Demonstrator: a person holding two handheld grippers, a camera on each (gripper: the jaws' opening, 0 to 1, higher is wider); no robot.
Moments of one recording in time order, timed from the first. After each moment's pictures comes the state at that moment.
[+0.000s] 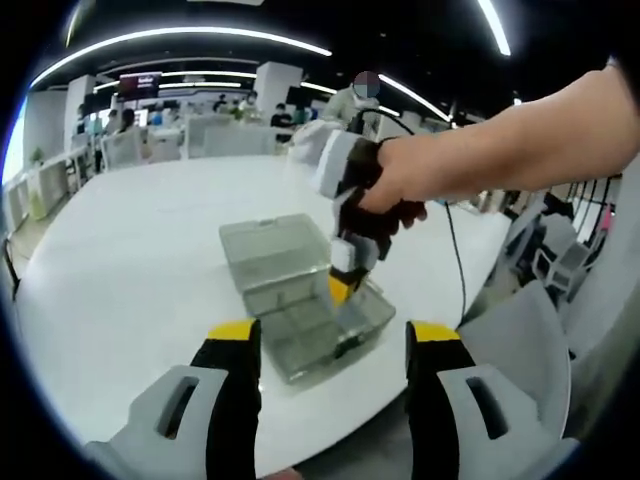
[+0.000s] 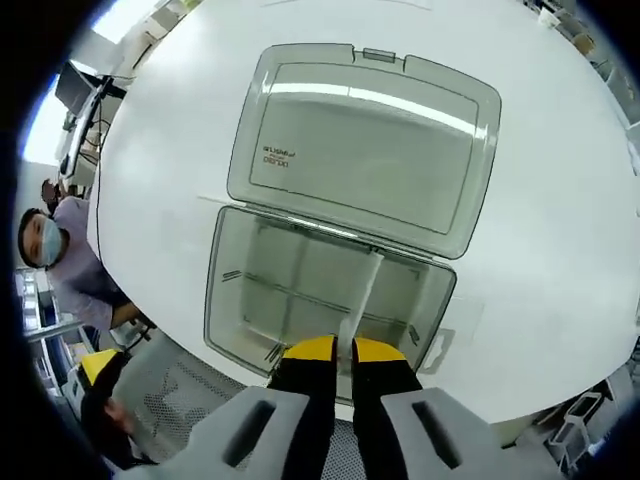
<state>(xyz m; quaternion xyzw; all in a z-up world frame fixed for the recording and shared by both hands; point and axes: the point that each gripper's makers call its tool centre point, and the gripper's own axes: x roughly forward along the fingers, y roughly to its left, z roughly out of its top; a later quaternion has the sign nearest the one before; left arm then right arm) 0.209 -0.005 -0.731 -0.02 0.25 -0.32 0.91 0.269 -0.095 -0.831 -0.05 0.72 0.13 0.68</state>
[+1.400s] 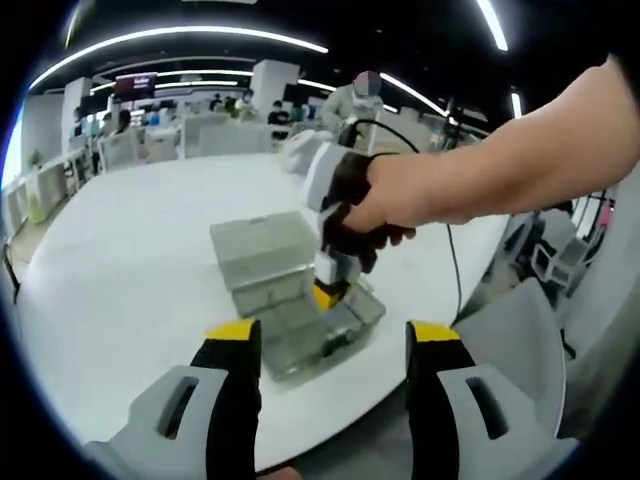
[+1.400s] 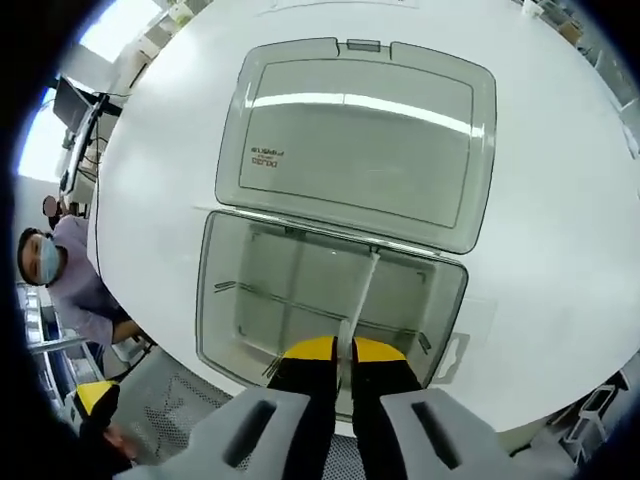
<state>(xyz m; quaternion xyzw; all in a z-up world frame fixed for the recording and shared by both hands) 0.201 -0.016 -0.730 -0.01 0.25 -0.33 0.91 0.265 -0.090 -0.848 -0.04 0.69 0.13 0.71</state>
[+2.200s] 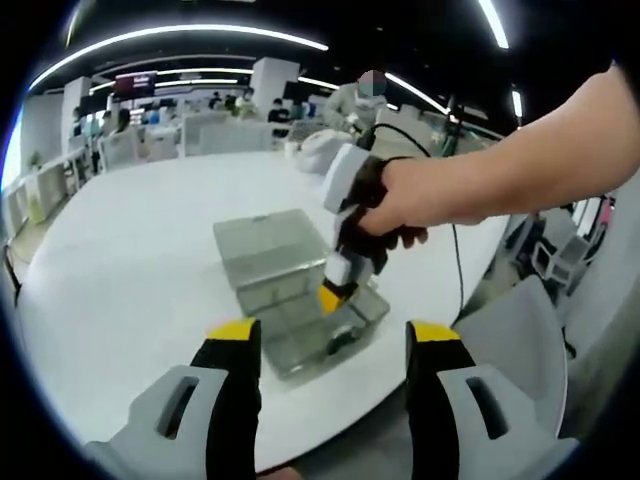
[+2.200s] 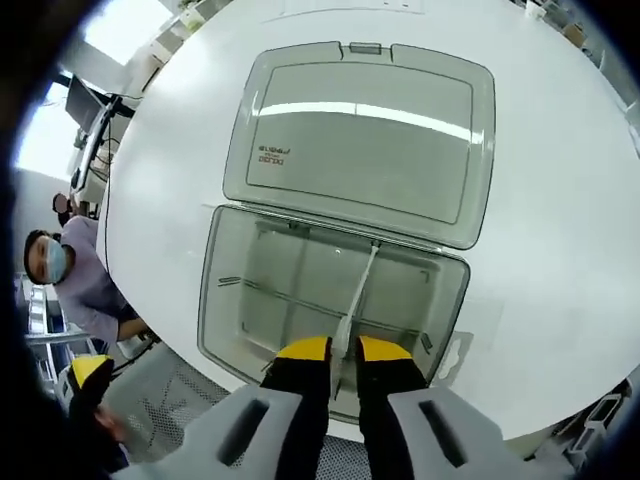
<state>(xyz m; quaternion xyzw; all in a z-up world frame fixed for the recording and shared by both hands) 0.202 -0.011 -0.731 -0.01 0.26 -0.33 0.91 0.264 -0.092 -0.847 -0.02 0.68 0.16 0.71</state>
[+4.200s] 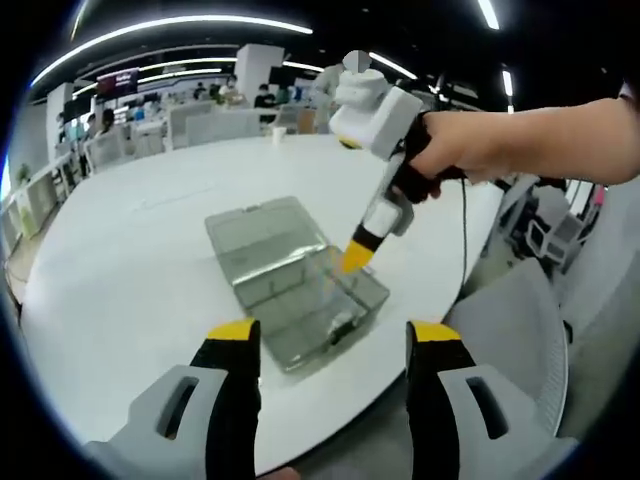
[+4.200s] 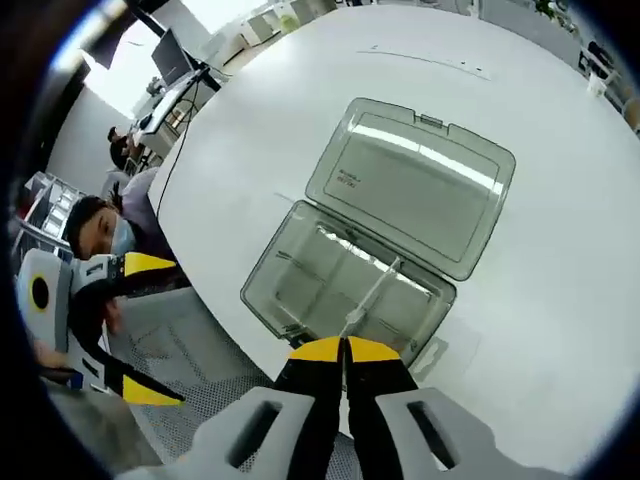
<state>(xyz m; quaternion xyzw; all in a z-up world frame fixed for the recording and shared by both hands) 0.206 -0.013 -0.739 0.02 0.29 -0.35 0.89 0.254 -0.094 -0.801 -0.09 0.60 0.33 0.72</state>
